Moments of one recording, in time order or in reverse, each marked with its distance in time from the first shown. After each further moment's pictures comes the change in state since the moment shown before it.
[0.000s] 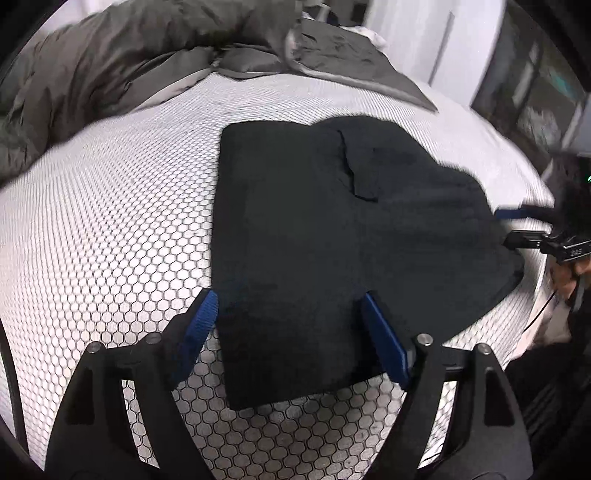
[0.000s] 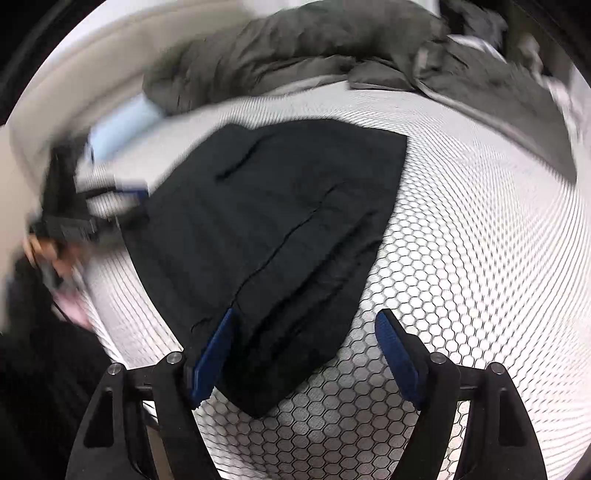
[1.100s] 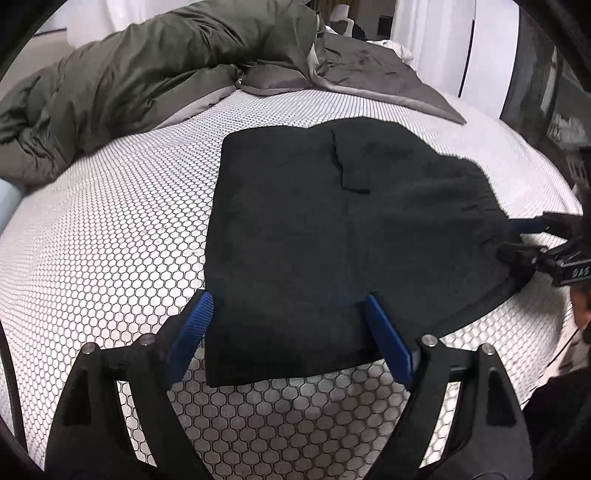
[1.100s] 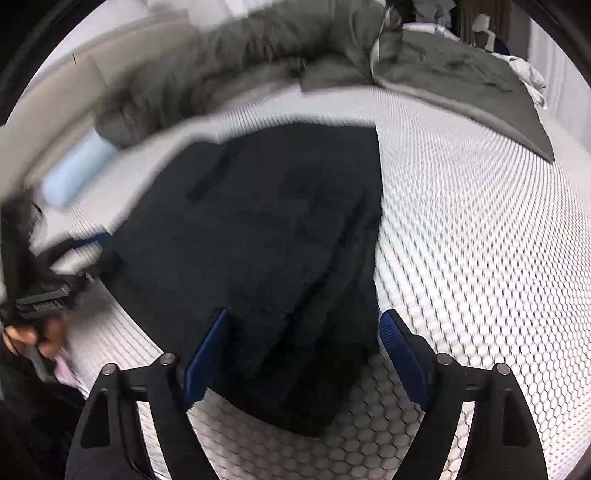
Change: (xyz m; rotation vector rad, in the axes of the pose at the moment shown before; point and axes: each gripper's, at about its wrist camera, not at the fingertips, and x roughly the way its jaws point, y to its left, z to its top) left arm 0.006 -0.038 -0.003 0.018 -0.081 0.181; right arm 0.021 0.007 0.013 0.067 0.025 -0.174
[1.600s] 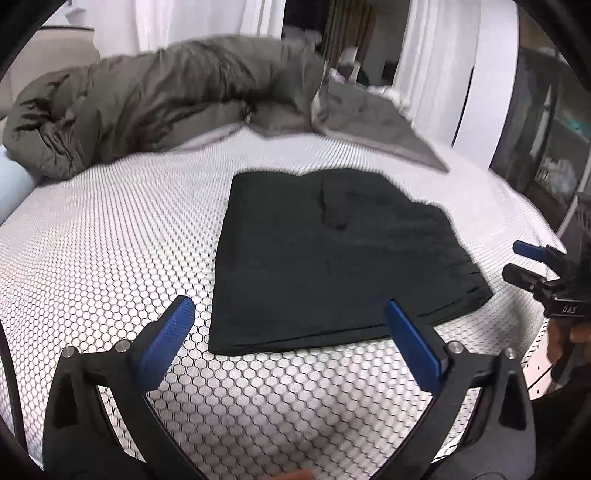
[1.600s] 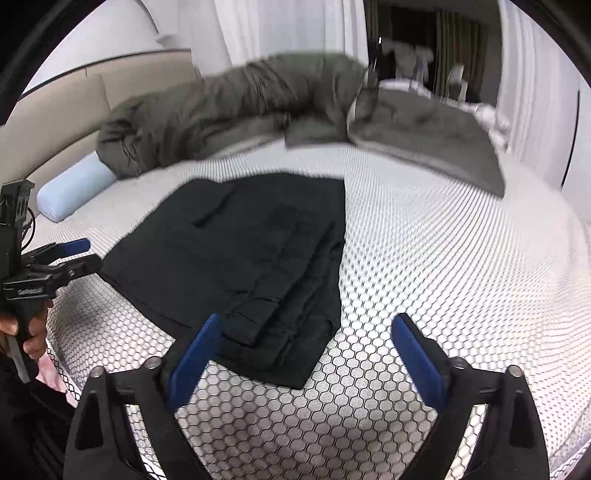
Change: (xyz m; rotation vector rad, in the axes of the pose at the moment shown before) left arm -0.068 -0.005 -0.030 -0.101 -0.194 -0.055; right arm -0.083 0.009 -0.057 -0.028 -0.307 -0.108
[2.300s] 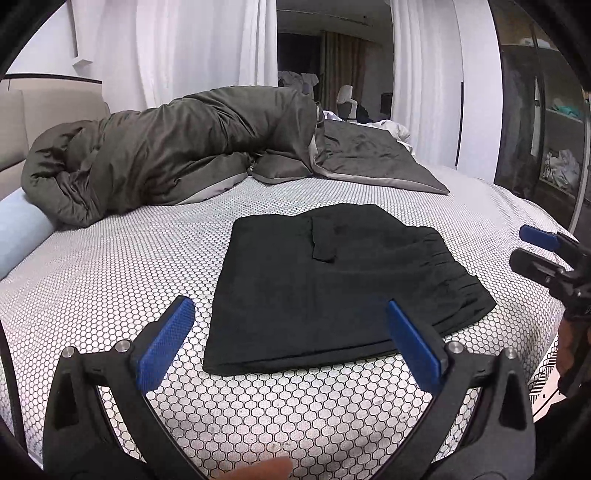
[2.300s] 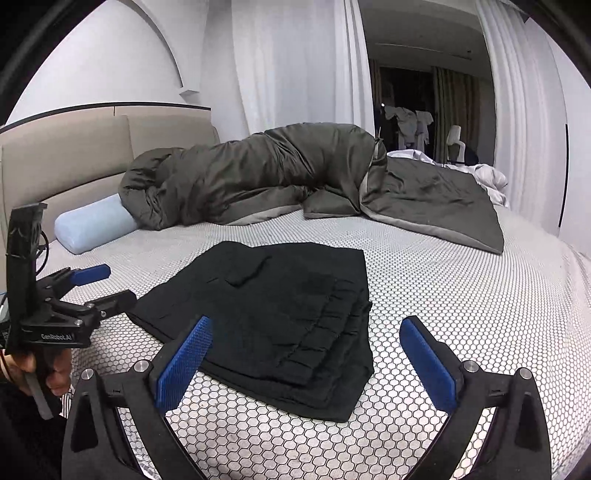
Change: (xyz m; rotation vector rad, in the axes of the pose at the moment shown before) left arm -0.013 -0.025 -0.006 0.092 -0.174 0.077; right arm -0.025 0.038 0.001 -0.024 -0.264 0.032
